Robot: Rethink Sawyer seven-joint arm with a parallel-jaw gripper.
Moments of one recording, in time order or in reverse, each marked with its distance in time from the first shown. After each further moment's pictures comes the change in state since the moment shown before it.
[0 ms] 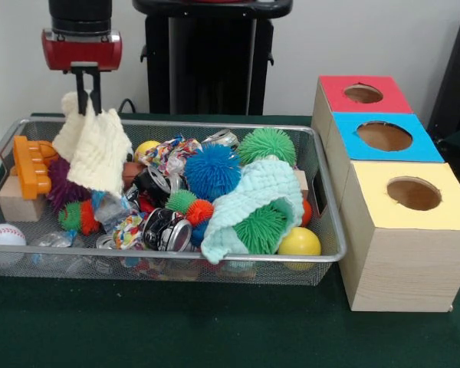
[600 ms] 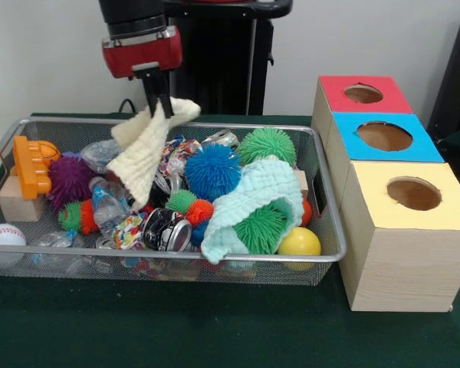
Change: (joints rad) arm 0.035 0.049 0.000 0.099 0.288 -0.207 0.001
